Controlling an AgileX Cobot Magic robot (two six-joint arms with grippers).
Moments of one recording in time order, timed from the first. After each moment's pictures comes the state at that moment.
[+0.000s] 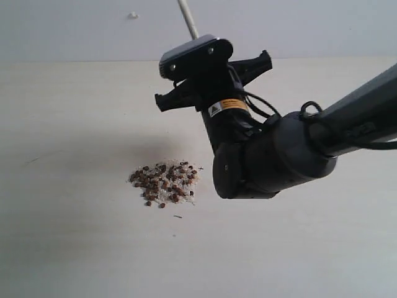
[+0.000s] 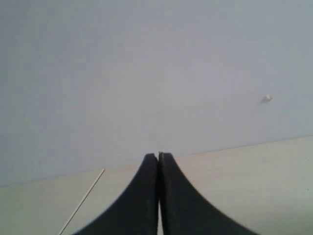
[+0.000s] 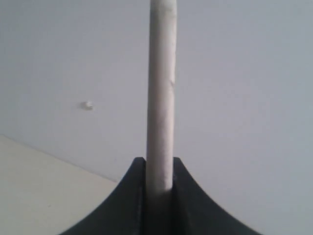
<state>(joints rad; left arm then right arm) -0.17 0.01 -0.03 -1.41 -0.11 1.64 0.85 2.02 -0.93 0.72 -1.20 -0.66</state>
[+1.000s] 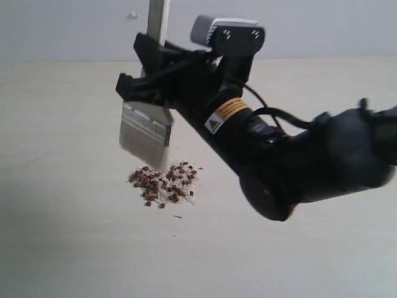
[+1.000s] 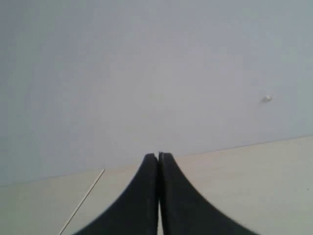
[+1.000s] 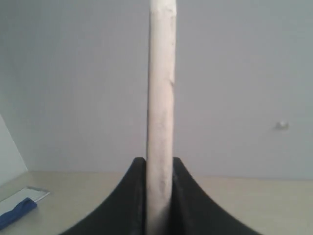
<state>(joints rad) -0.17 0.01 -0.03 -1.41 -0.11 1.64 0.86 1.88 -0.79 0.18 -1.19 0.32</state>
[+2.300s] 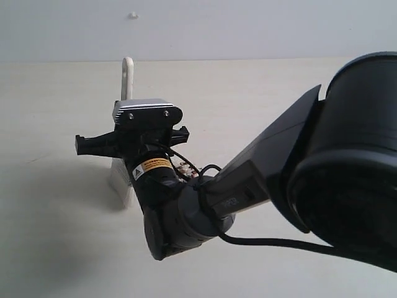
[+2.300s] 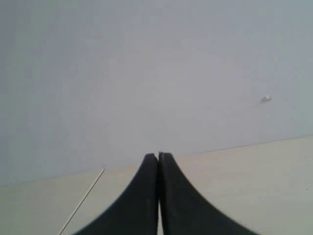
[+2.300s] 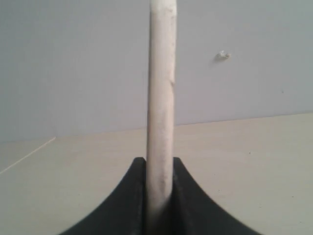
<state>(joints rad) -0.17 0.01 -0.03 -1.41 -0.11 1.64 1.05 2.34 -1.17 0.68 -1.21 0.01</state>
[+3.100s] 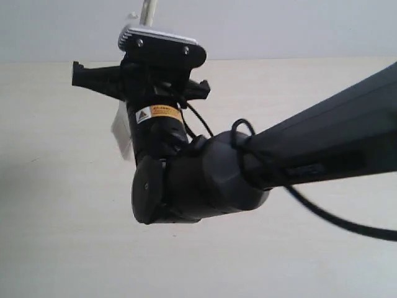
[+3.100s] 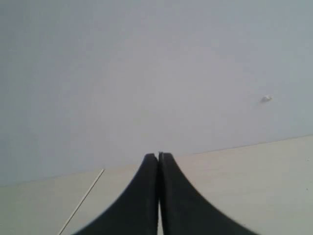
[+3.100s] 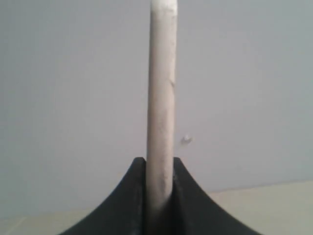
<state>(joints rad) -0.17 0.01 -0.03 -1.41 -0.11 1.64 1.08 2.05 -1.13 0.92 -1.21 -0.23</state>
